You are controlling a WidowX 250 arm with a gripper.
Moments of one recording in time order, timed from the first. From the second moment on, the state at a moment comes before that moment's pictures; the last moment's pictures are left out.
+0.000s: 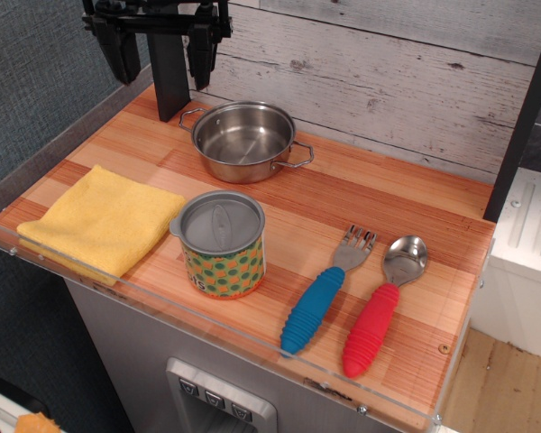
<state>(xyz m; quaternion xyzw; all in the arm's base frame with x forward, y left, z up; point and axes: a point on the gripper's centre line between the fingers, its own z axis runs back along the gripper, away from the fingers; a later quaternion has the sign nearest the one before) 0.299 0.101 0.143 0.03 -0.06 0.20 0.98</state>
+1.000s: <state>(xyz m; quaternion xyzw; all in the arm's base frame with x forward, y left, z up) 0.239 0.079 0.111 -0.01 0.02 -0.04 1.00</state>
